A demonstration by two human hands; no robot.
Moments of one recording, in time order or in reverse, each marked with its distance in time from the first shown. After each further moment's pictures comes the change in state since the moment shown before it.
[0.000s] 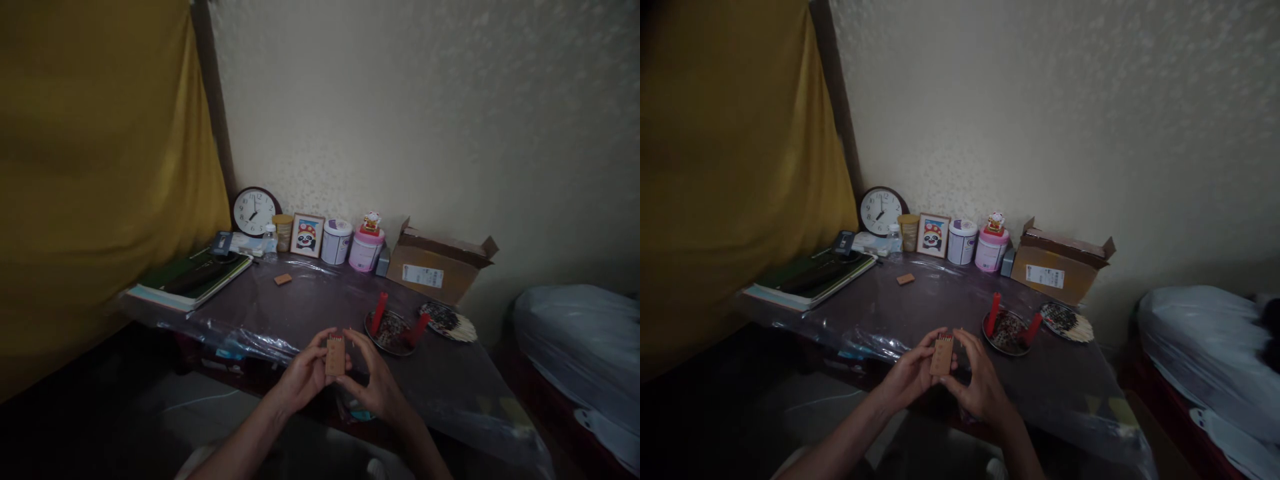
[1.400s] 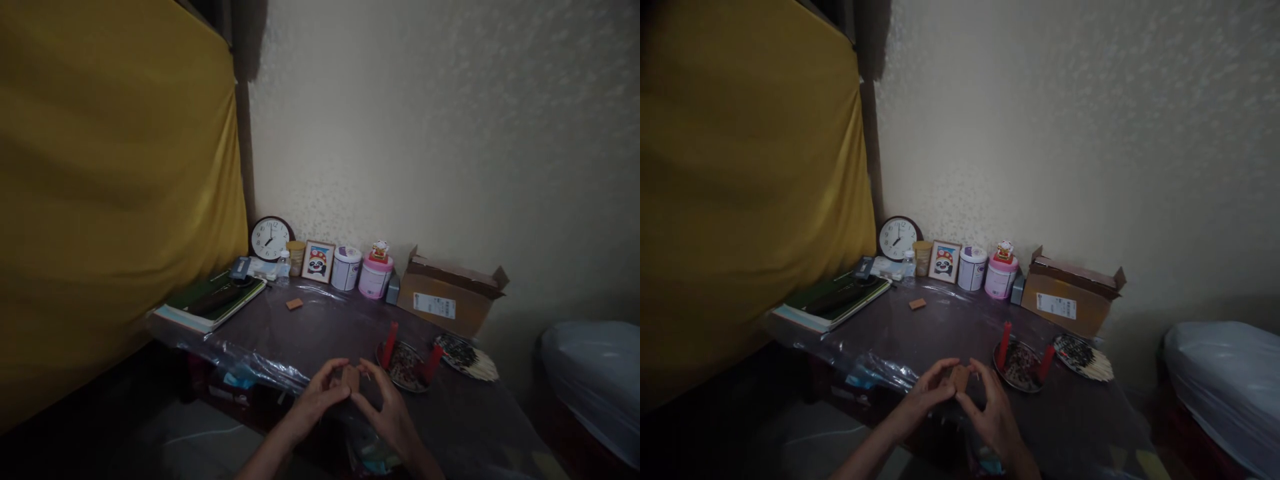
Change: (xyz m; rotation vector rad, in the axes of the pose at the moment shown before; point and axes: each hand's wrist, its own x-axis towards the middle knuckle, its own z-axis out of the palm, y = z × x) left_hand -0.003 0.002 -0.001 0.473 0.109 0.191; right_hand 0.003 0.011 0.007 0.030 0.127 0.162
